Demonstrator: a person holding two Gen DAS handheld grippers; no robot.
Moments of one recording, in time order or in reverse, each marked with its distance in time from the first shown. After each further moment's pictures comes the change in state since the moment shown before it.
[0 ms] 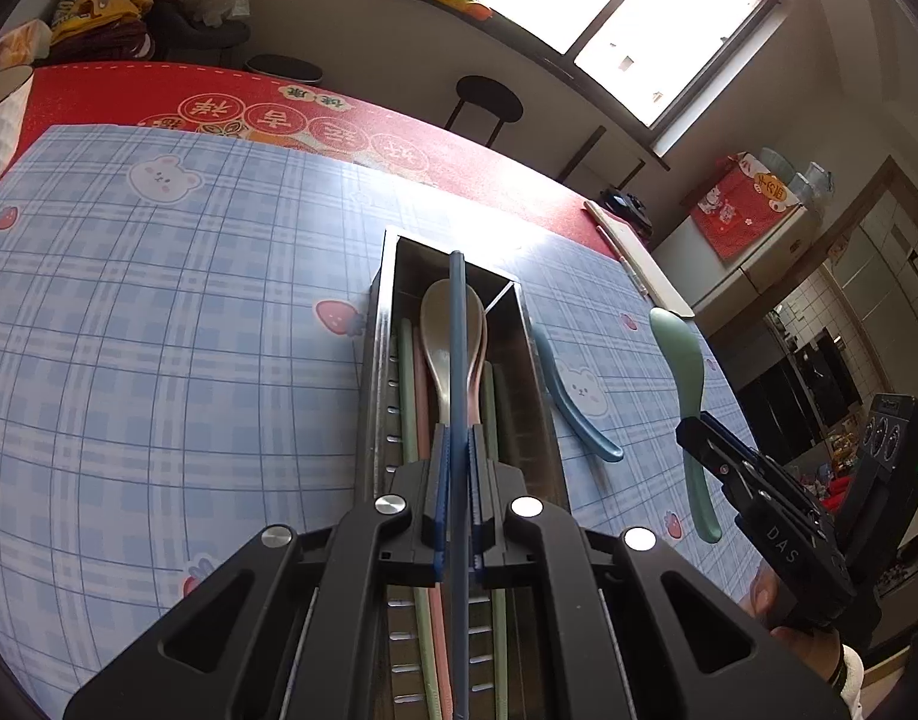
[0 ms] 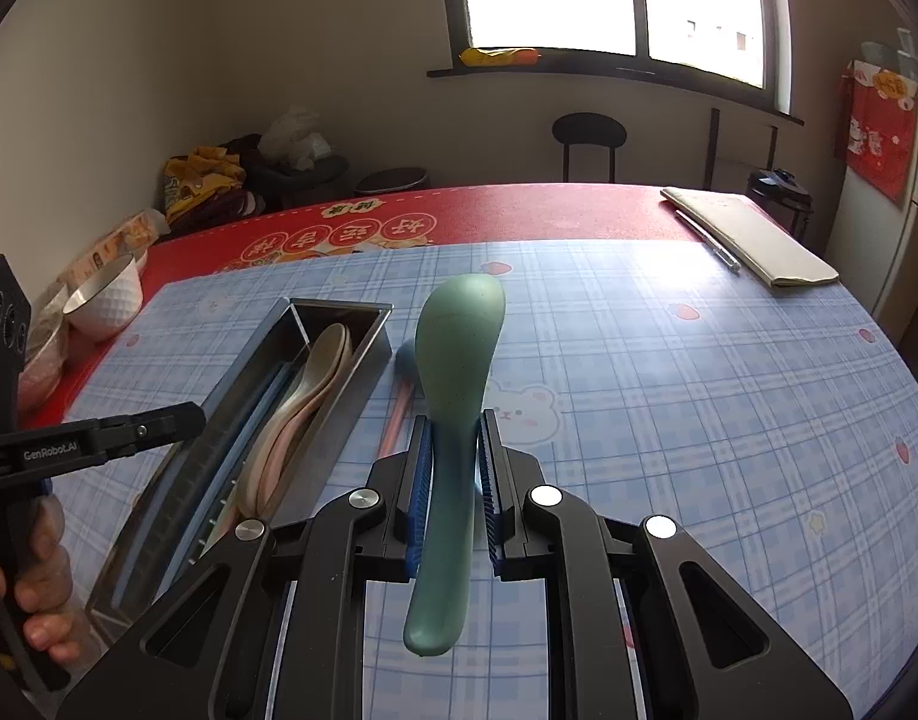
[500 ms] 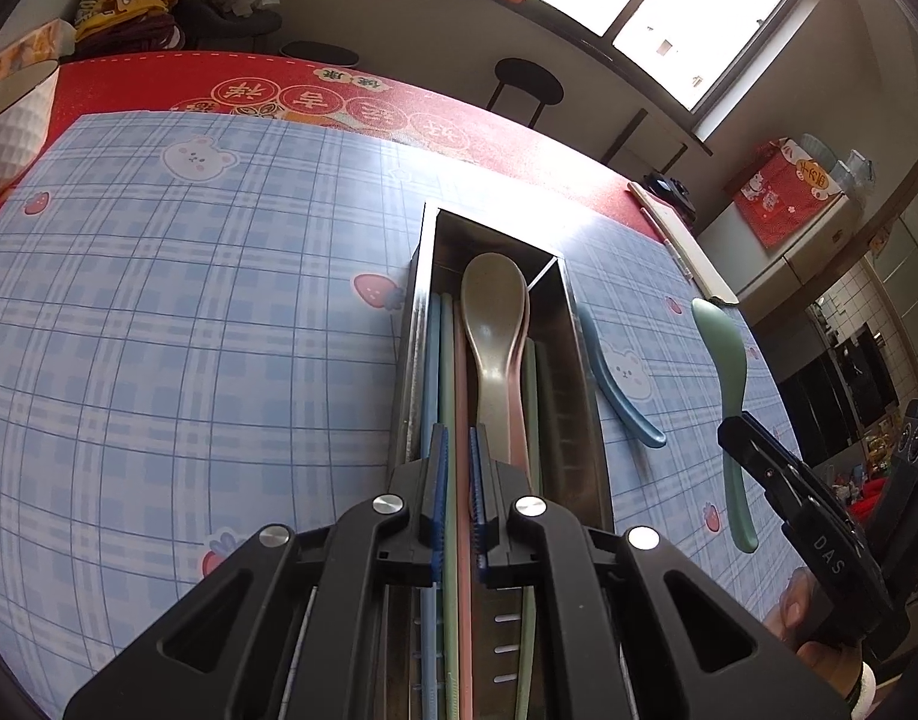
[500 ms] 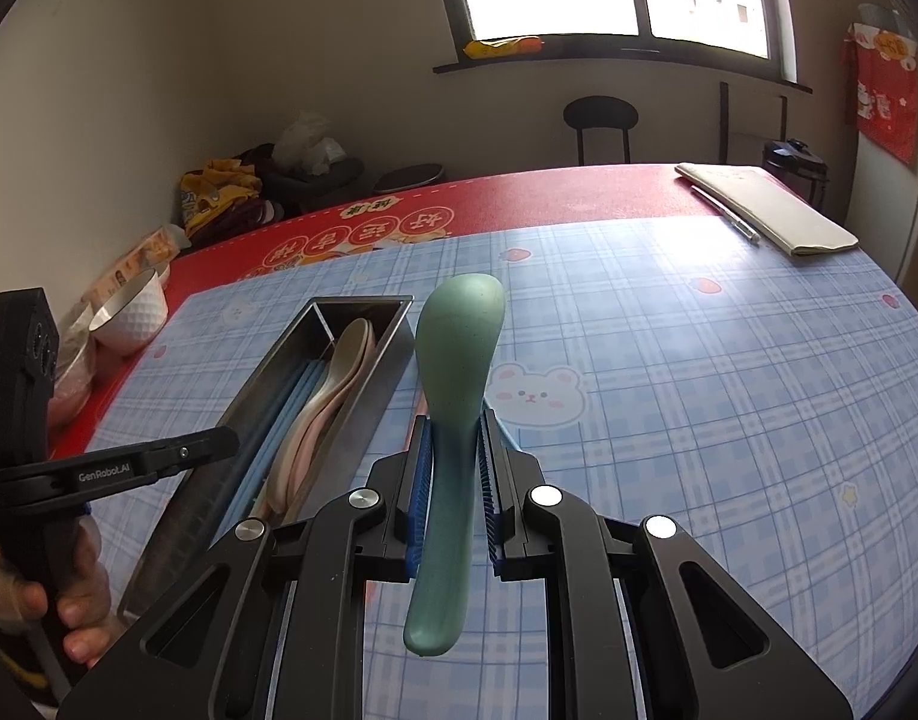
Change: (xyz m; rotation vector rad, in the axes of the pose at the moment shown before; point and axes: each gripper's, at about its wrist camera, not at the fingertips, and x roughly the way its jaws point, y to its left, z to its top) left arm 0.006 -0.002 -0.004 -0.001 0.036 0.104; right arm 0.000 -0.007 -0.007 0.063 0.019 0.074
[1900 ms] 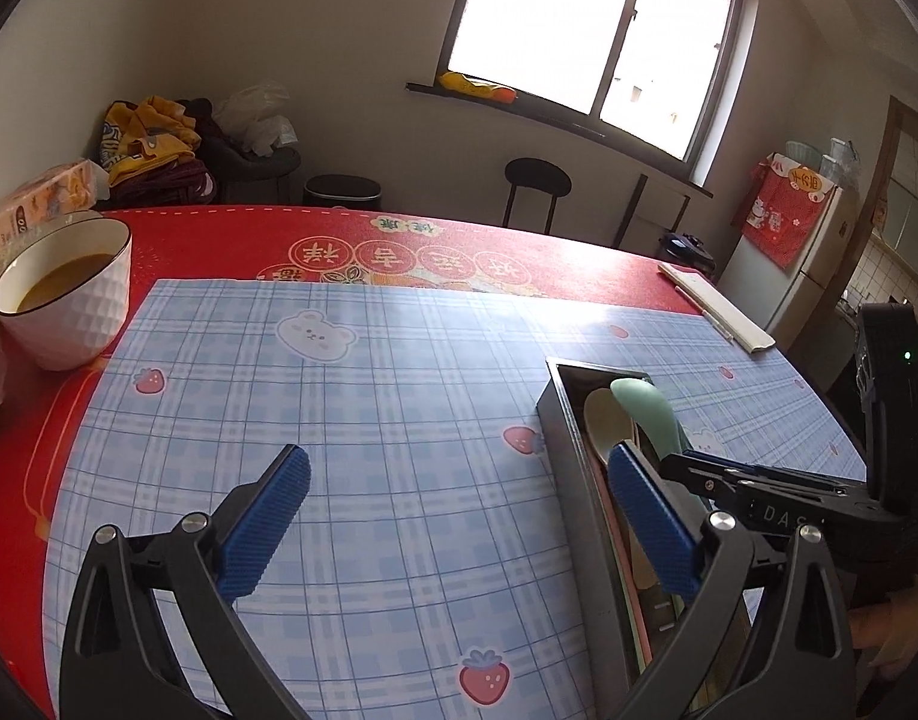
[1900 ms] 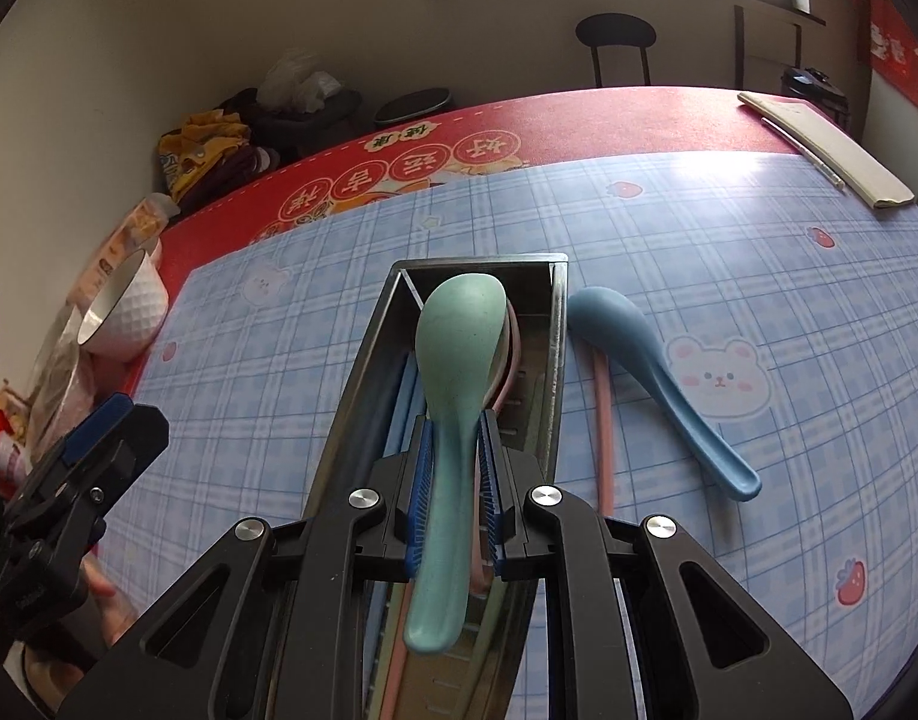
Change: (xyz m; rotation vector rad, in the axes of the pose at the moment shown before) left arm -0.060 0.057 0.032 0.168 -0.268 0.108; right arm 0.080 0.092 0.026 0.084 0.205 -0.027
